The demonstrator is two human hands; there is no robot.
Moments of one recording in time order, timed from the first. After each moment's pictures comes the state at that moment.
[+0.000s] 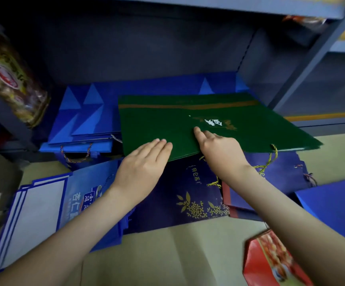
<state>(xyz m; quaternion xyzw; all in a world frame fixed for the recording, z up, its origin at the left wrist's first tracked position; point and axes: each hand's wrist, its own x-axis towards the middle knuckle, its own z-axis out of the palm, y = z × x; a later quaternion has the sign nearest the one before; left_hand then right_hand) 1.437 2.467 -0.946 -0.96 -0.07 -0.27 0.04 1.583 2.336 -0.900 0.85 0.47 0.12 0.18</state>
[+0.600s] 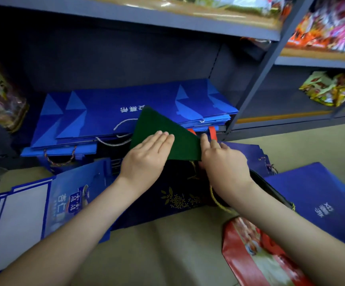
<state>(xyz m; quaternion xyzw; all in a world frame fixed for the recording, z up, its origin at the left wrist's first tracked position) 1.439 2.431 -0.923 -0.91 0.00 -0.41 0.01 1.511 2.276 -0.861 0.89 0.36 0.24 0.16</state>
